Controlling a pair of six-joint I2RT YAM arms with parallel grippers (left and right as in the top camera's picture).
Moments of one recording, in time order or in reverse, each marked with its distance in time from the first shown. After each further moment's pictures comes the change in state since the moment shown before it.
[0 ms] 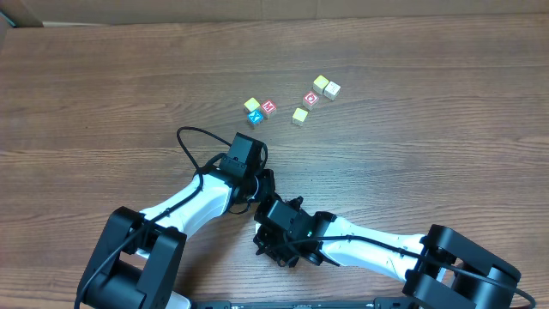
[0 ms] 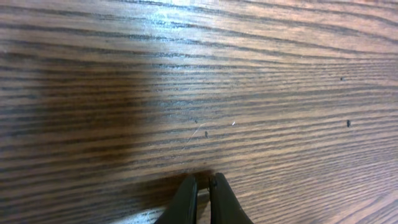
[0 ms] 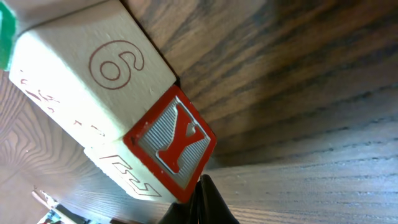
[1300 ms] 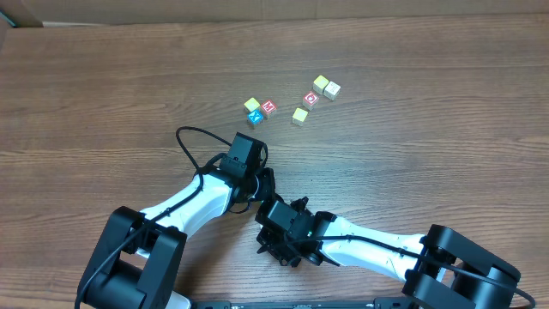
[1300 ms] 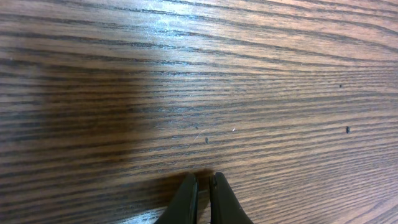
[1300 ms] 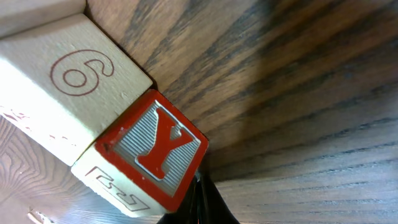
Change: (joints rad) left arm 0.000 0.002 -0.001 0.012 -0.010 -0.010; right arm 0.000 0.000 0.000 -0.039 0.042 0.035
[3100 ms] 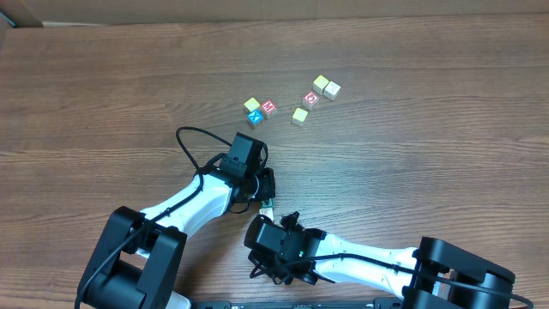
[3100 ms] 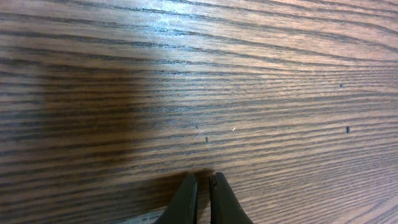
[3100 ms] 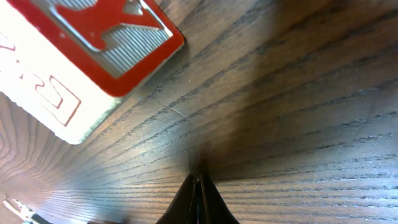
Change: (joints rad) left arm 0.000 0.000 0.000 -0.002 -0.001 0.000; right arm 0.133 0.000 0.002 -0.002 0.028 0.078
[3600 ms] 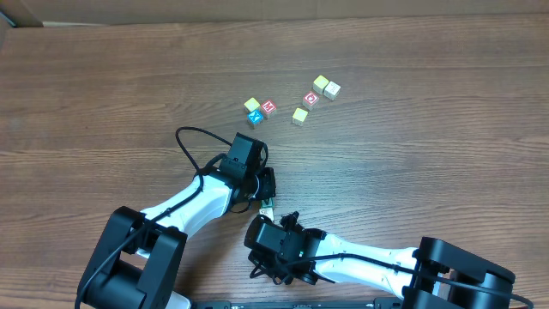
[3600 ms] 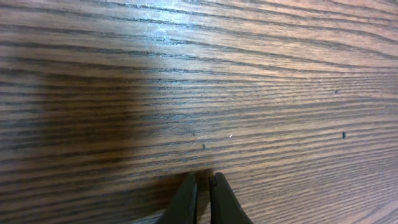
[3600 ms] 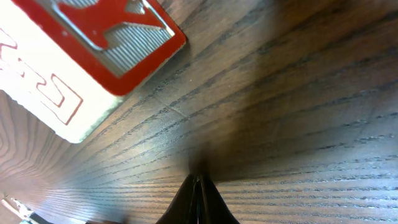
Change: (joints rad) left arm 0.002 0.000 -0.009 0.041 -0.007 -0.004; right arm 0.000 0.000 0.000 0.000 0.000 -0.008
